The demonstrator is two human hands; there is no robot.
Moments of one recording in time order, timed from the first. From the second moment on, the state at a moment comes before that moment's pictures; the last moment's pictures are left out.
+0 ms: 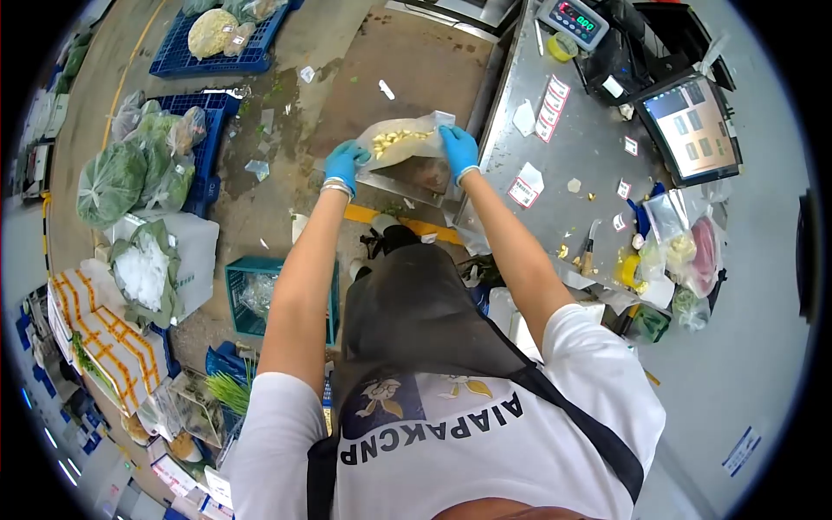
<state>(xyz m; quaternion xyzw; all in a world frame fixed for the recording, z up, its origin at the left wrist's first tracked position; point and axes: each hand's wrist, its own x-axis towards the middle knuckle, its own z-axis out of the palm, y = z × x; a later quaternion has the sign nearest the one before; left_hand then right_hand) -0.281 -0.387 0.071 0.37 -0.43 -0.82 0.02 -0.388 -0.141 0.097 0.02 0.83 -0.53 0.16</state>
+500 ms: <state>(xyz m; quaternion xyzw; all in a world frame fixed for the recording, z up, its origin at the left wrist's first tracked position) -0.097 -0.403 0.052 0.44 -0.54 -0.71 -0.06 -0.183 -0.097 0.156 0.03 0.84 -0.48 0.27</state>
